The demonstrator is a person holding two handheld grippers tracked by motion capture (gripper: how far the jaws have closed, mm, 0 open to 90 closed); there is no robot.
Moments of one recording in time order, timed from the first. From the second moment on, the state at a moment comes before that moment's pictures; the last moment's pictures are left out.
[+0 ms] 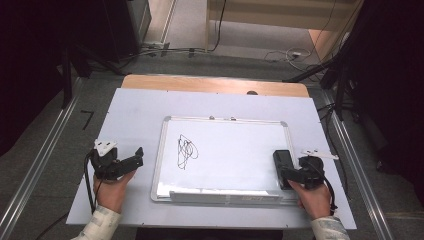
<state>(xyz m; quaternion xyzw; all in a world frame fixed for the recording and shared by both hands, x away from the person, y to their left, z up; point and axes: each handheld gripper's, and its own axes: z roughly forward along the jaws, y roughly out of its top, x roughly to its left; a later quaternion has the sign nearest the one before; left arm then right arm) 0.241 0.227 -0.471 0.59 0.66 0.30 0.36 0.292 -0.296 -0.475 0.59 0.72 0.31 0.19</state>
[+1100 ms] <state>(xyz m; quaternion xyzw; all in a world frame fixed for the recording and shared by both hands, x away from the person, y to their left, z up) 0.245 0.225 -0.476 0.59 0.66 0.29 0.36 0.311 -0.277 -0.486 0.58 0.74 0.27 0.20</state>
